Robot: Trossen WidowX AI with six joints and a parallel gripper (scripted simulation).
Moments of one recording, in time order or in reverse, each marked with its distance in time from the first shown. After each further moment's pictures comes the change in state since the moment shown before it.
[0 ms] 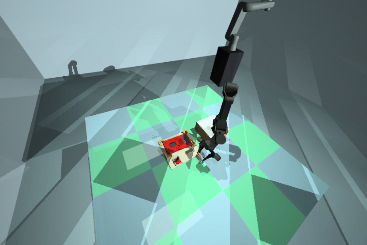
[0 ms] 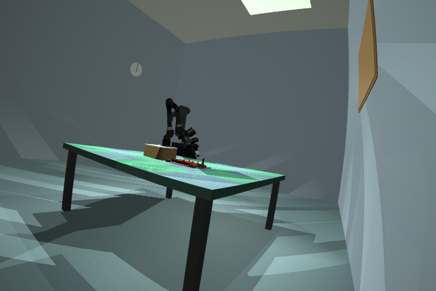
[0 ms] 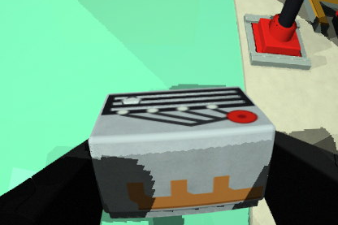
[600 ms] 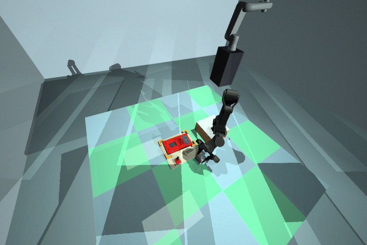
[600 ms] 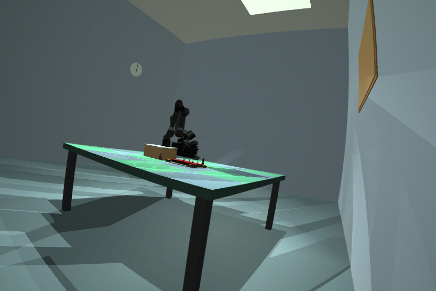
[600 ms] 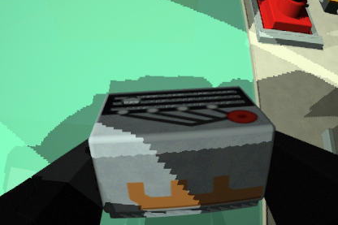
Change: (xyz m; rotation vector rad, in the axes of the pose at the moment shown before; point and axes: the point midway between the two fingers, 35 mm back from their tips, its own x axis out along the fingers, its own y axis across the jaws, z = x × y) arm 0.017 -0.001 -0.021 -0.001 0.001 -0.004
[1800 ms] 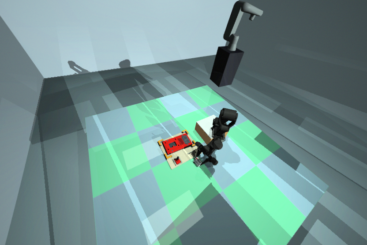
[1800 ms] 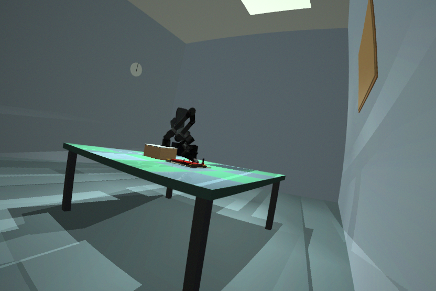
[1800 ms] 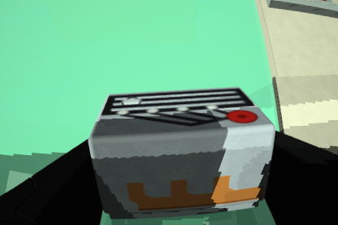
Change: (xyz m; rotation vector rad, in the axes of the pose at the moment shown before) arm 0.021 -0.003 -0.027 0.003 -0.012 -0.004
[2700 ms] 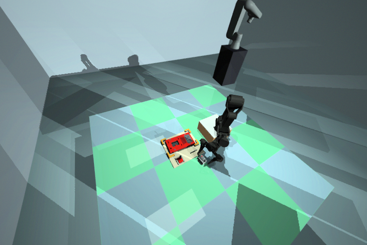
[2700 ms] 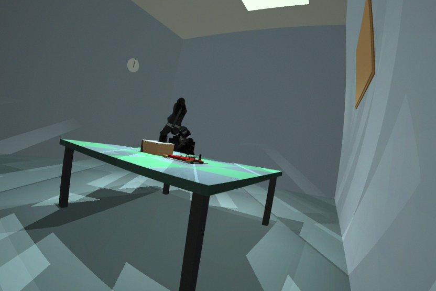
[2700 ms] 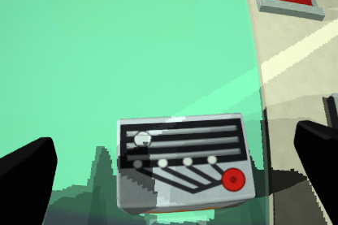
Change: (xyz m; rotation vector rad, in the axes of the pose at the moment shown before) arm -0.024 0.003 0.005 -0.011 0.016 0.004
